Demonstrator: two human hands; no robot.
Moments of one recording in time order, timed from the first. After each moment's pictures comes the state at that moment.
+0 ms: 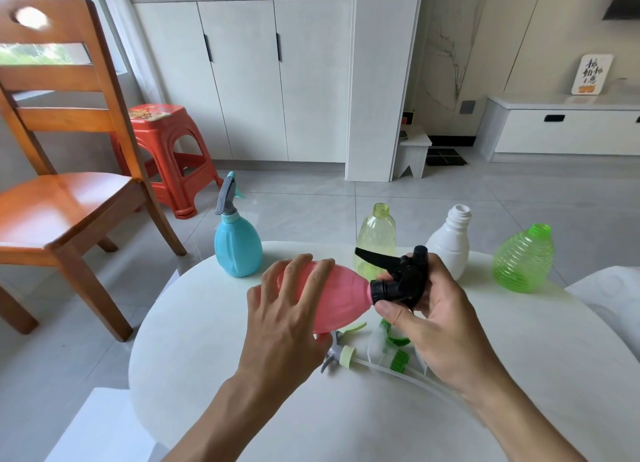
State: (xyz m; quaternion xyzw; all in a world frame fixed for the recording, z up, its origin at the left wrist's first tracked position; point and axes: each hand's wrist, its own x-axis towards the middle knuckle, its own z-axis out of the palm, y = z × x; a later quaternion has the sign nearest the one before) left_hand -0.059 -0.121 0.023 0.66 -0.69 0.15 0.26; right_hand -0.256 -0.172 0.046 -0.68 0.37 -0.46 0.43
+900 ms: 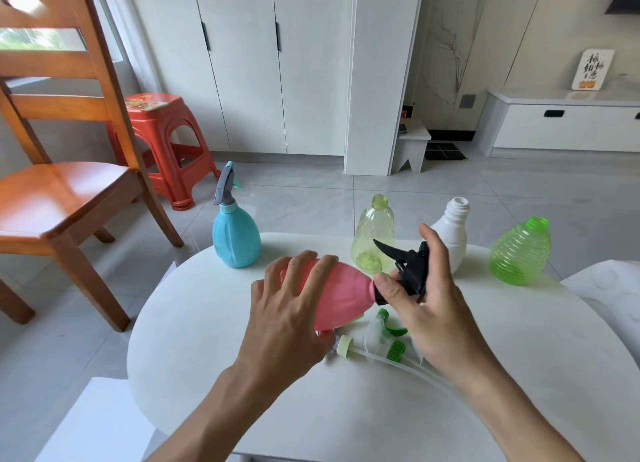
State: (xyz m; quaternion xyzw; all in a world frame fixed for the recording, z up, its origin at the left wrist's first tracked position) left_hand -0.059 -0.119 0.021 0.65 -0.71 0.11 0.25; right_hand -0.257 -0.173 0.043 -0.70 0.44 -0.43 0.37
